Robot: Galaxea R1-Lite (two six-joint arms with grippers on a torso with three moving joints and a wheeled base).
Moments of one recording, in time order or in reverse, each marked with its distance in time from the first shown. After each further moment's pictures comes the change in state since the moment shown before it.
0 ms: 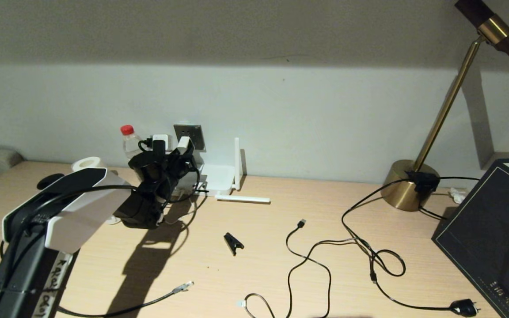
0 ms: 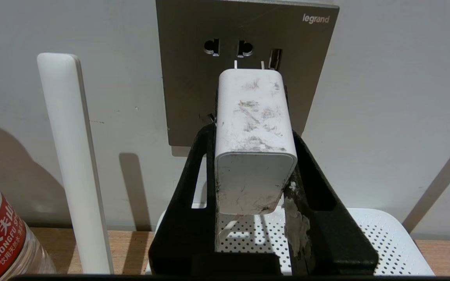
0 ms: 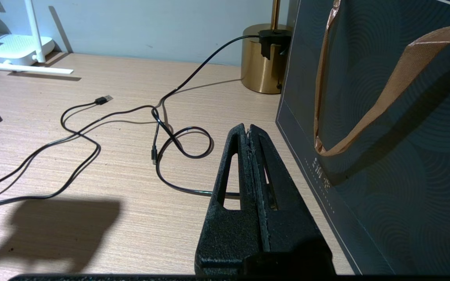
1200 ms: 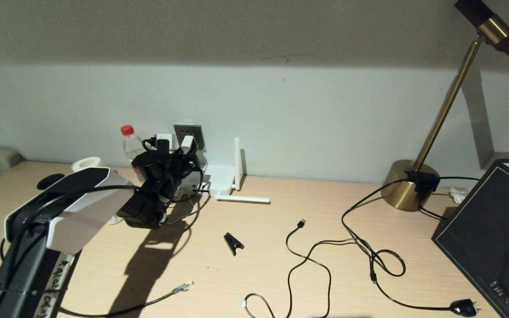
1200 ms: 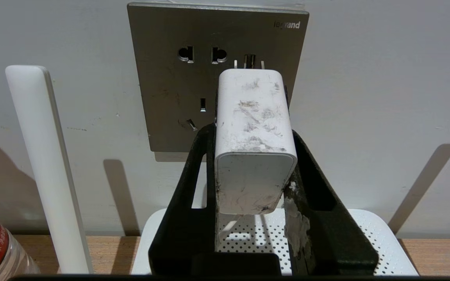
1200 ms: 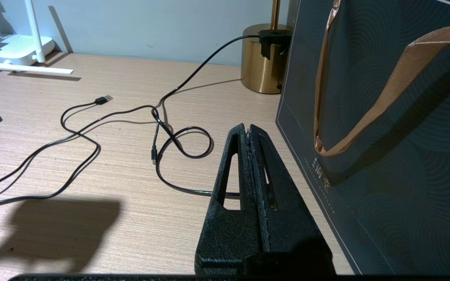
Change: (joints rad) left arm -0.017 -0.005 -0.002 0.000 0.002 0.017; right arm 0.000 0.000 0.000 0.000 0.000 0.000
